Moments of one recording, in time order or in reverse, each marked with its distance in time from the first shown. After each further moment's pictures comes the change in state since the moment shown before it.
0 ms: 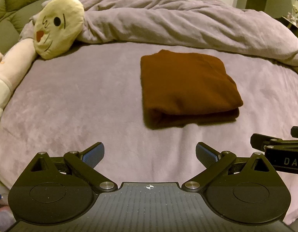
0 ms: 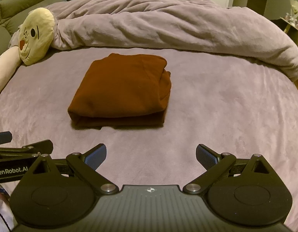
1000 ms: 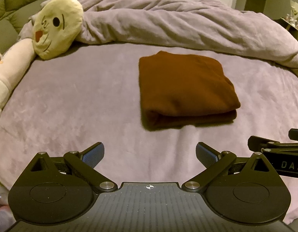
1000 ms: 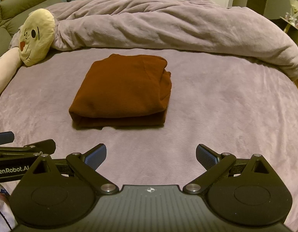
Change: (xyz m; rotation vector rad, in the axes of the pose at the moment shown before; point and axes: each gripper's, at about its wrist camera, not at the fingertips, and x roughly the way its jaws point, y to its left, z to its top) left arm -0.002 -0.005 -0.002 -0.010 -0.008 -0.004; right arm -0.003 0.000 0.000 0.001 -0.002 0.002
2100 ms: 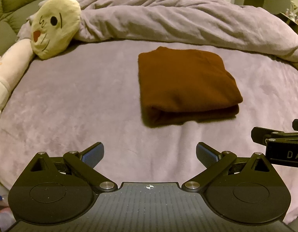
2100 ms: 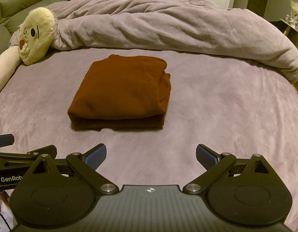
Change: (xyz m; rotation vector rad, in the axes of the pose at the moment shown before) left arm 0.009 0.001 0.001 0.027 0.024 0.002; right arm -0.001 0.002 0.005 -0.011 0.003 -0.011
